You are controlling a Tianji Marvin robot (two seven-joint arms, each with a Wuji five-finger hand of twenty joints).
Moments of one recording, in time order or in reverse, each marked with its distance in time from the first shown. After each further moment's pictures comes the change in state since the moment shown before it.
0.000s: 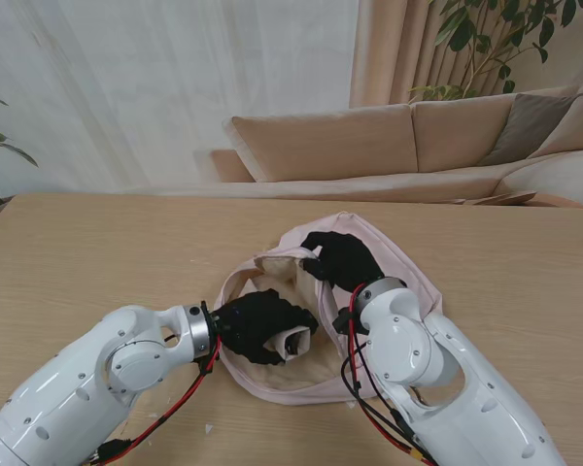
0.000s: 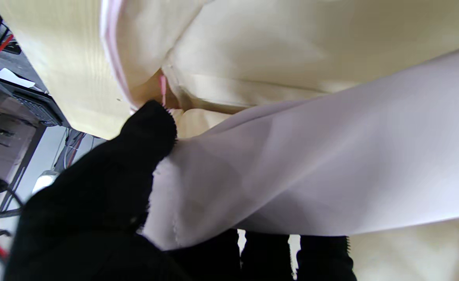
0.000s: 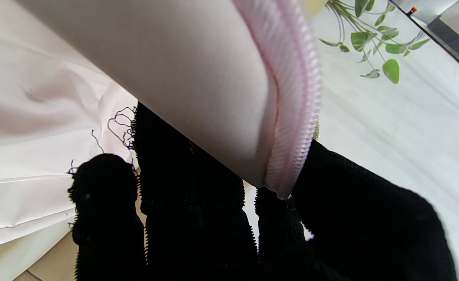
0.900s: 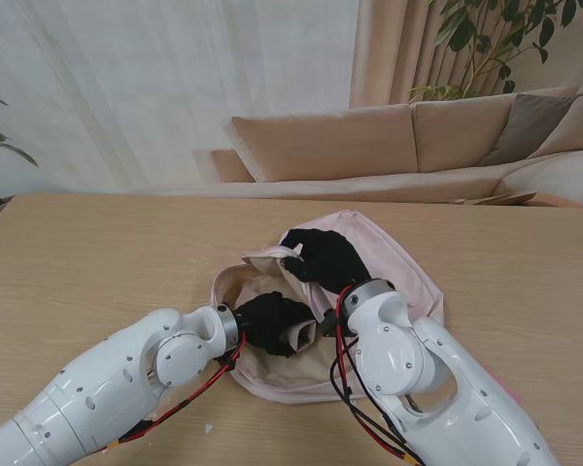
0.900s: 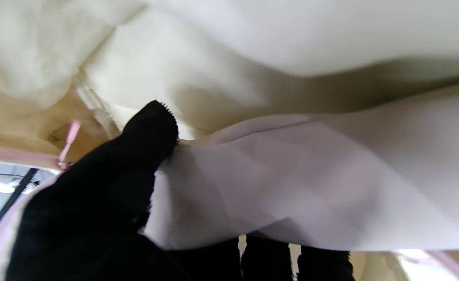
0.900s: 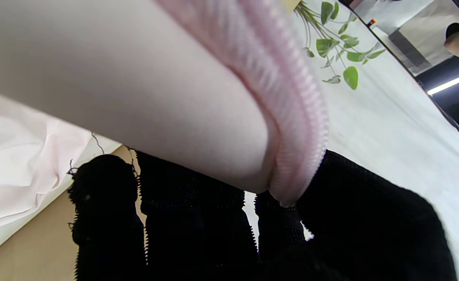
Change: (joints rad) left arm -0.208 -0.043 0.286 0.237 -0.096 0.279 0.078; right arm 0.003 0.000 -0.049 -0.042 -0.026 -0.052 -0.030; left_hand 0.009 0.001 0.000 0.000 0.000 -0.001 -0.064 -0.063 -0.057 0.000 -0.065 -0.052 -0.083 0.000 -0.148 -0.102 -0.081 -0.004 -0.153 -0.011; right_hand 0.000 0.000 0.000 0.000 0.000 0.000 0.000 0.000 0.000 0.001 0.000 0.002 0.000 0.000 0.002 0.000 0.001 0.000 0.002 0.009
